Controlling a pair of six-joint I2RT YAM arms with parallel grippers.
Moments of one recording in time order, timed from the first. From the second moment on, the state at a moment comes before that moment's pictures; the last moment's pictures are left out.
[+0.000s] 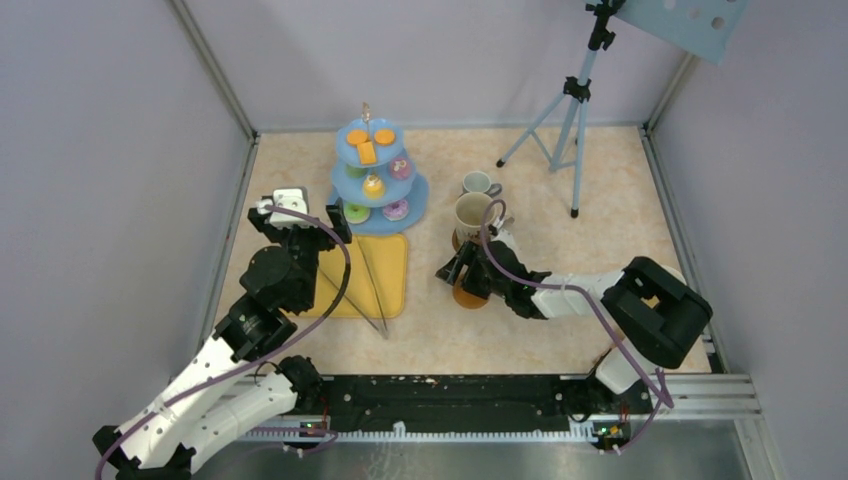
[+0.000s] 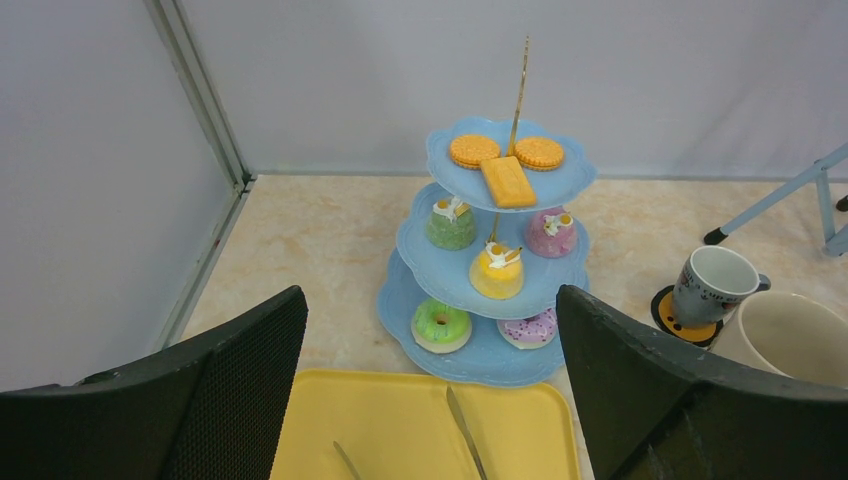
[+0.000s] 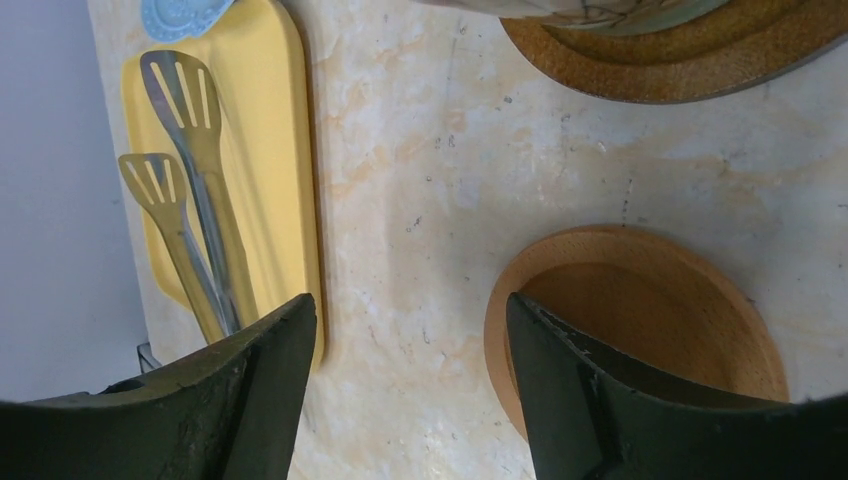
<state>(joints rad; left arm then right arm) -0.74 0.63 0.80 -0.06 -0.76 0.05 0.82 1.57 0.59 0.37 0.09 1.07</state>
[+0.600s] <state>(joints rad) -0.74 0.63 0.80 -0.06 -0.76 0.05 0.83 1.51 0.57 0.32 0.25 0.97</state>
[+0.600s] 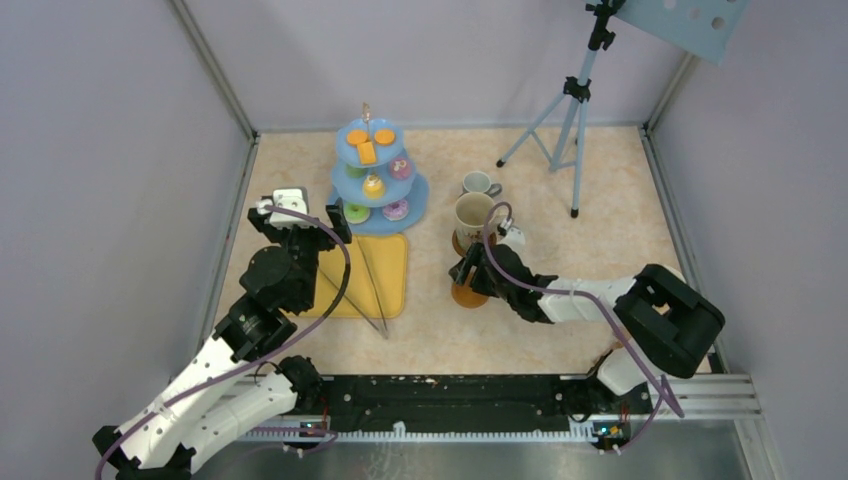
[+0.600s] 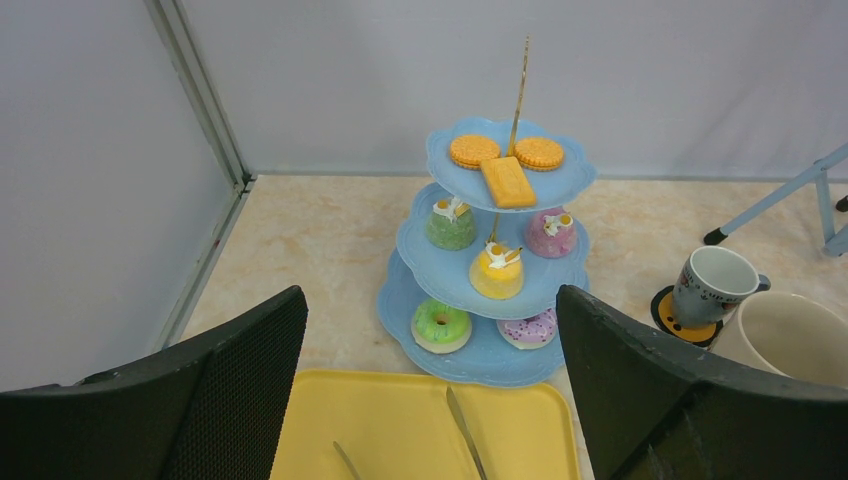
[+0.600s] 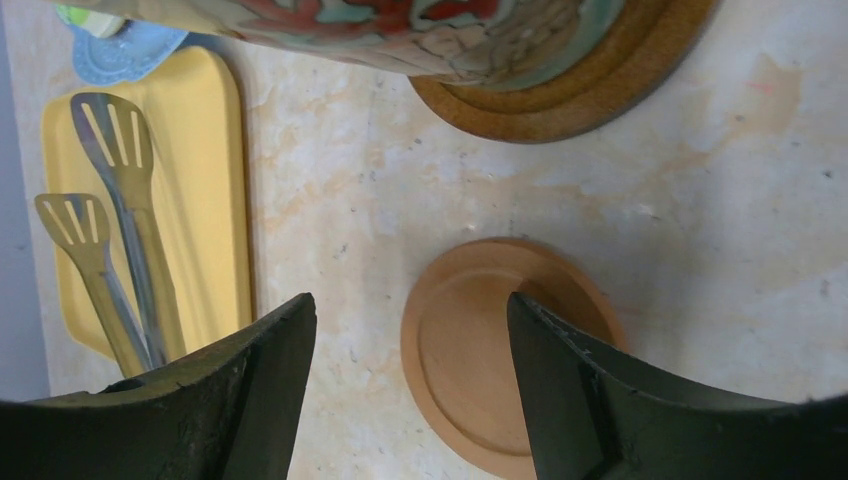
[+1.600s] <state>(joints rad) -0.74 0.64 0.80 -0.06 -0.75 0.05 0.77 1.03 0.57 -0.02 0.23 0.55</state>
